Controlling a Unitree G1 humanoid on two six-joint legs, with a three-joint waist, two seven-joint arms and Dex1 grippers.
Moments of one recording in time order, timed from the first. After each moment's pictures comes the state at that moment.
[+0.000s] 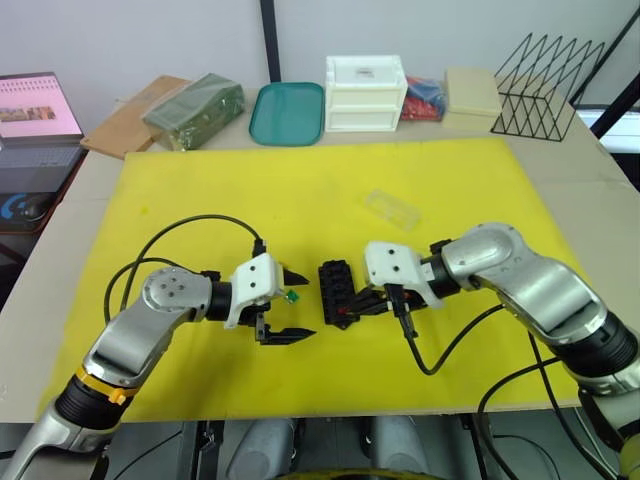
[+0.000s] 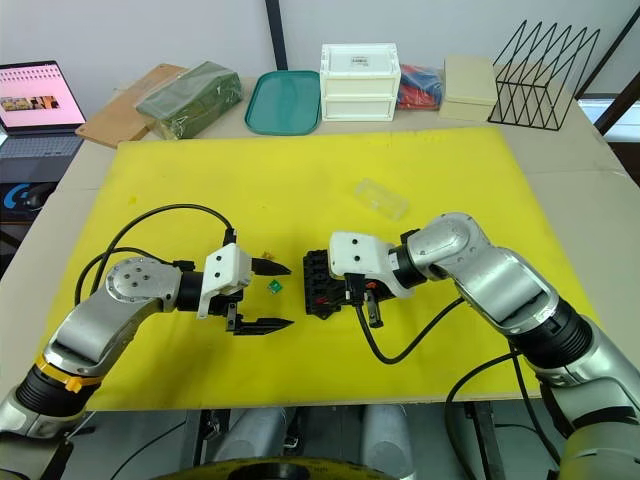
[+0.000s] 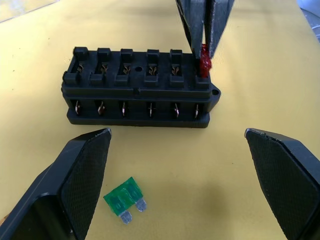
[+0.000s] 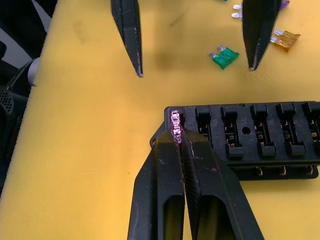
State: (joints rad) left arm -0.29 0.69 -0.23 -0.36 -0.32 0.44 -1.08; right arm -0.65 -0.84 0.43 -0.45 0.35 0.79 1.18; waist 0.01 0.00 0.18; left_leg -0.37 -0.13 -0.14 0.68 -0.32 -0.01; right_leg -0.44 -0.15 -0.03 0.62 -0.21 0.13
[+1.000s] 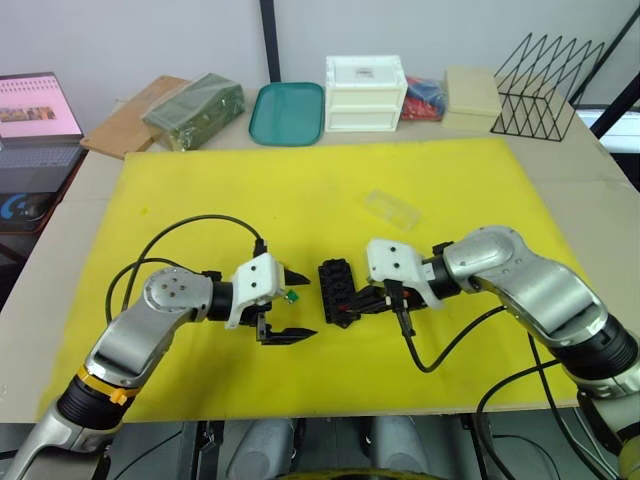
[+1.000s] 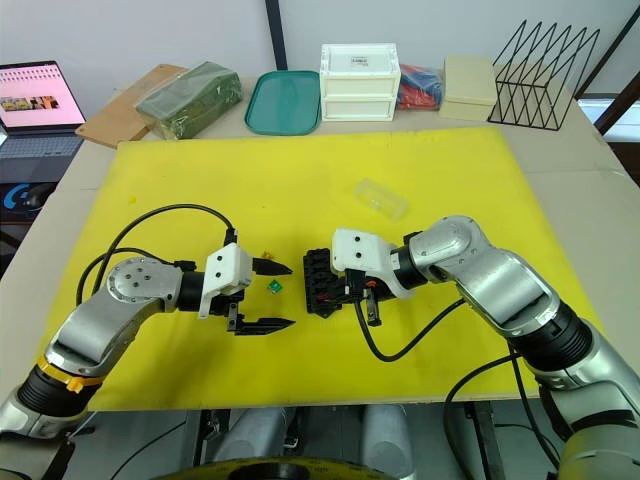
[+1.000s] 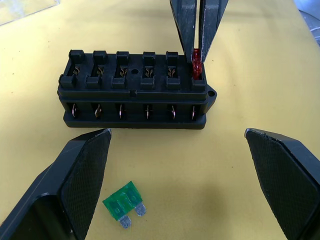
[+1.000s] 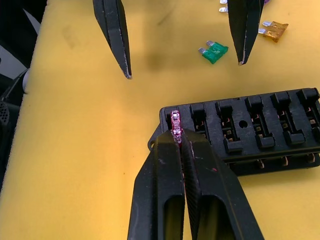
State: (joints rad) left arm -0.29 0.69 -0.23 -0.37 -0.32 0.44 -1.07; right arm -0.63 -0.84 0.42 -0.45 0.35 0.81 1.14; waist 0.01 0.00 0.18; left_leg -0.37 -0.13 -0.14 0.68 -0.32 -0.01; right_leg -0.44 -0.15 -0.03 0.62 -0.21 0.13
